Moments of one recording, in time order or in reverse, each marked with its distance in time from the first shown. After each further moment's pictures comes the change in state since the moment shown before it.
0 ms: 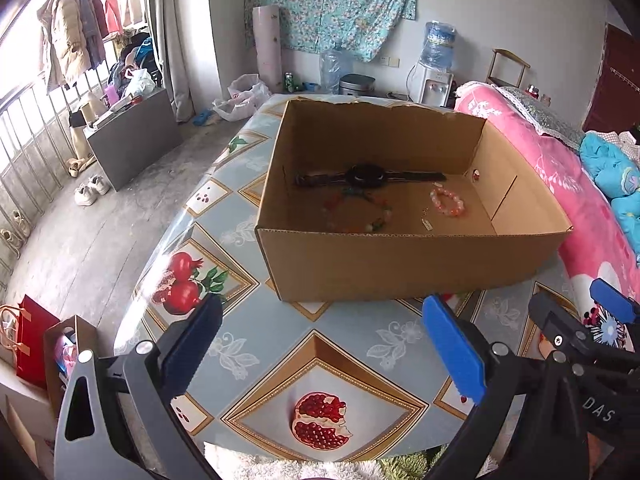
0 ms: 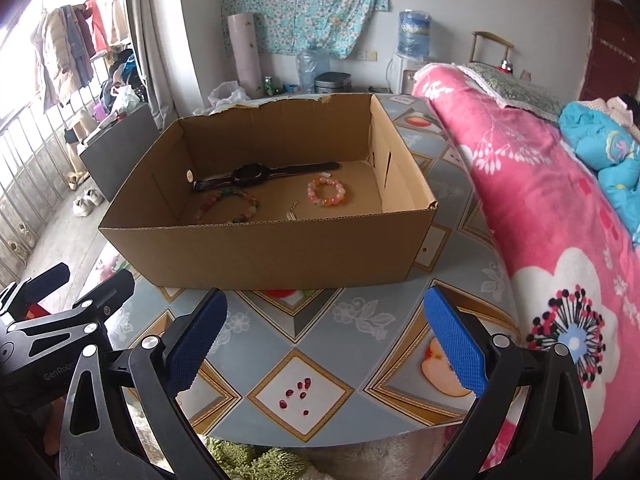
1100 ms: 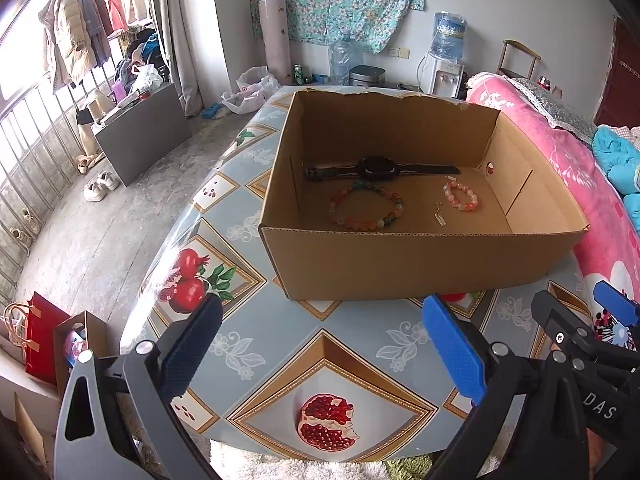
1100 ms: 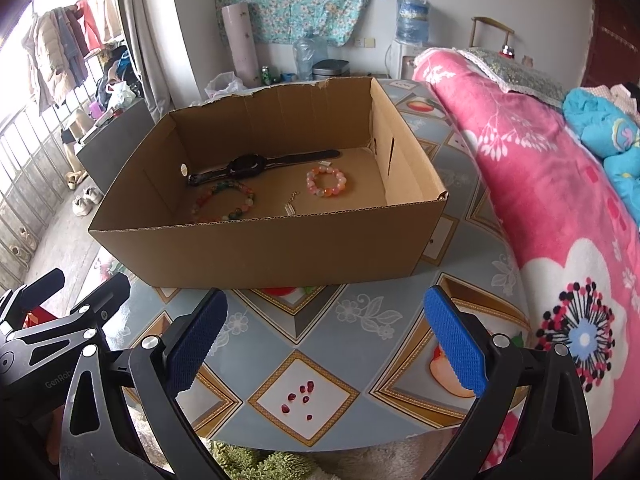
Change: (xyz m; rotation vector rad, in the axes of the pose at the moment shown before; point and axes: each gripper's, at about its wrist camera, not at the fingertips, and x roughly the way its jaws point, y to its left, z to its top) left arm 0.010 -0.001 0.003 -0.003 0.031 0.036; right arm 0.017 -0.001 0.003 0.027 0.046 0.008
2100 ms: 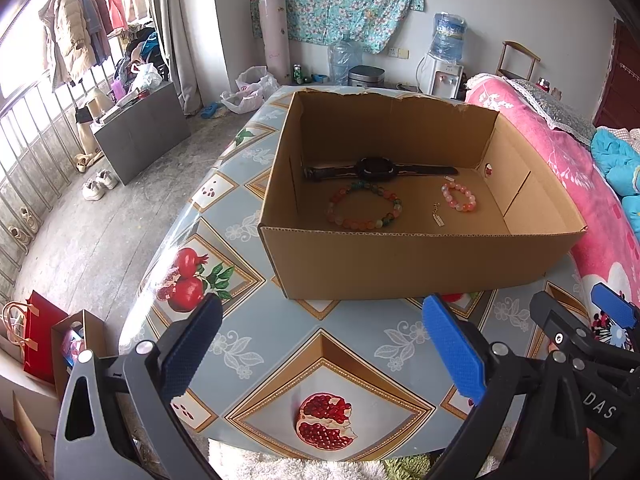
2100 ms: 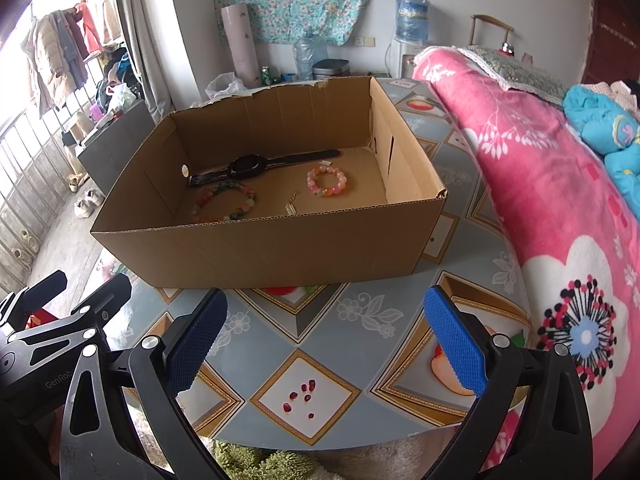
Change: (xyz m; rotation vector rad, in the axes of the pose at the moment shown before) left arm -0.001 0.000 0.001 -0.002 0.000 -0.005; right arm -0.001 -0.001 -0.001 0.007 0.002 0.005
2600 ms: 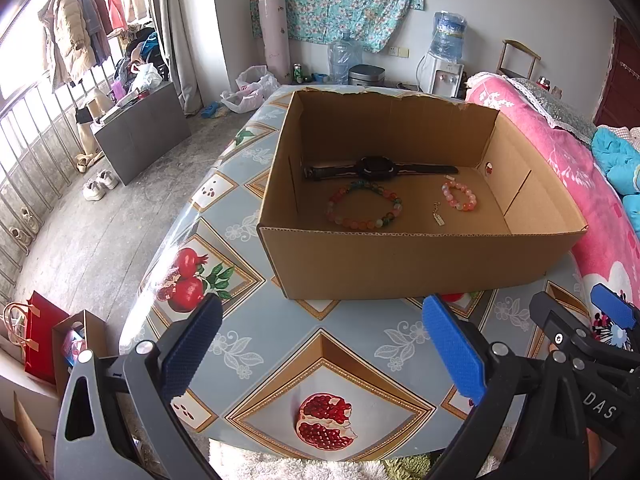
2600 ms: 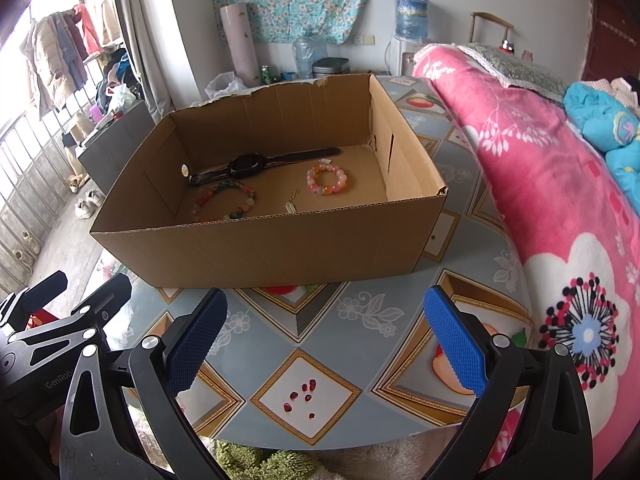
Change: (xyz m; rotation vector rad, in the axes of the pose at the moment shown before) left arm 0.000 0.000 0.000 0.000 0.003 0.000; right arm 0.000 0.001 -0.001 0.006 0.005 0.002
